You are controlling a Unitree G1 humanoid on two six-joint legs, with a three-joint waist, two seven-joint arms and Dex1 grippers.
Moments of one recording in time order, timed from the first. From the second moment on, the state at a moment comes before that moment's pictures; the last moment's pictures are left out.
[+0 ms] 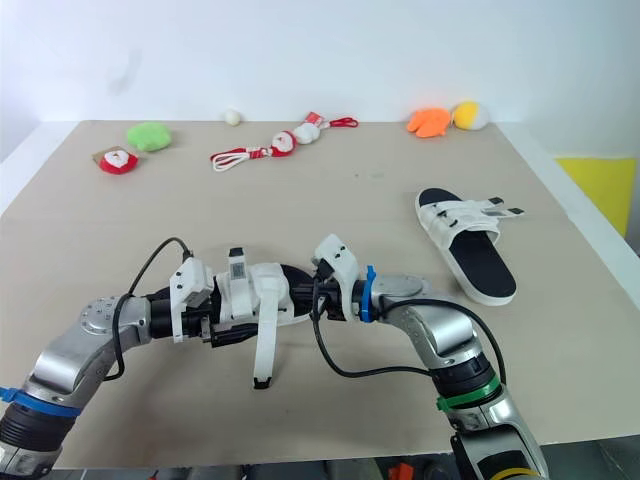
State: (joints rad) left arm -0.23 0.64 -0.14 -0.21 -0.44 0.39 -0.95; right arm -0.51 -0.42 0.23 -0.21 0.43 0.91 0.80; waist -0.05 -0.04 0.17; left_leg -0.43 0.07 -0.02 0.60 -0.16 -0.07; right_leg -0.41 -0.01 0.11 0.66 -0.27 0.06
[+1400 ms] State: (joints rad) left arm 0.01 0.69 -0.08 -0.58 -0.78 0.86 -0.71; right arm -0.55 -0.38 0.23 -0.21 0.43 1.06 0.65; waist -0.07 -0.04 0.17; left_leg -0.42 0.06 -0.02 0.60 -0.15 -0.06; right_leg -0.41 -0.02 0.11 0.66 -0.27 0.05
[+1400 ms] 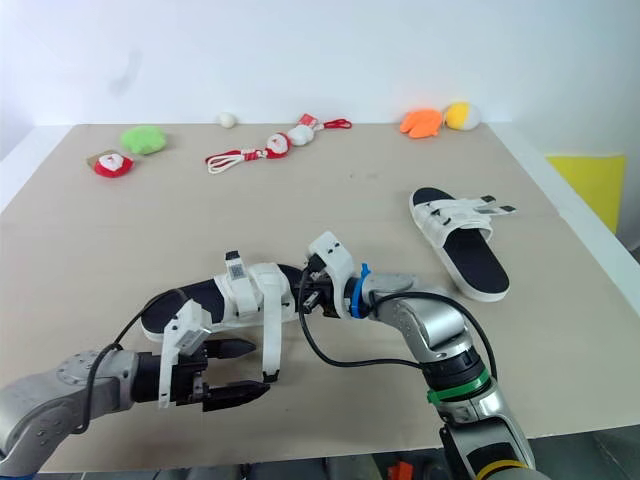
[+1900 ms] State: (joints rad) left arm -0.05 0.59 -0.12 -0.51 -0.79 0.85 -0.75; right arm -0.55 -0.38 0.22 -0.23 0.45 1.07 0.63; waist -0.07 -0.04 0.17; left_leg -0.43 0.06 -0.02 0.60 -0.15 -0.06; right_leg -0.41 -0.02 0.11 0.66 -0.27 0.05
